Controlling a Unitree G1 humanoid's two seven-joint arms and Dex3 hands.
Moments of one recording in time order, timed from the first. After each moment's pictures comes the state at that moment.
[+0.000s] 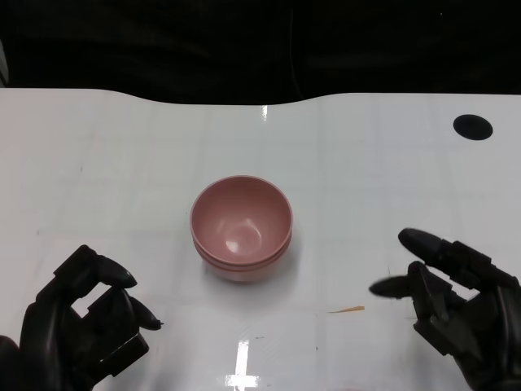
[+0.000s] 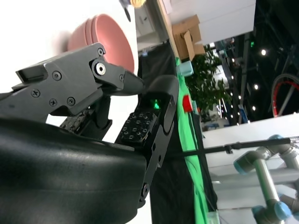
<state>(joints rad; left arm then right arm) 0.26 -0.08 0.14 -0.24 -0.30 0.07 -0.08 0.17 0.04 0.05 0.04 0.43 -0.32 0.12</state>
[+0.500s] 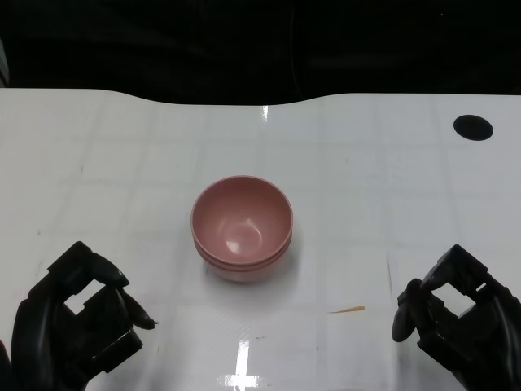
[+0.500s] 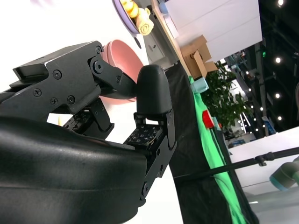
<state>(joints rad) 0.24 -0.06 0.16 -0.24 -0.33 0.07 -0.09 0.18 0.04 -0.02 -0.01 0.54 -0.09 0.25</state>
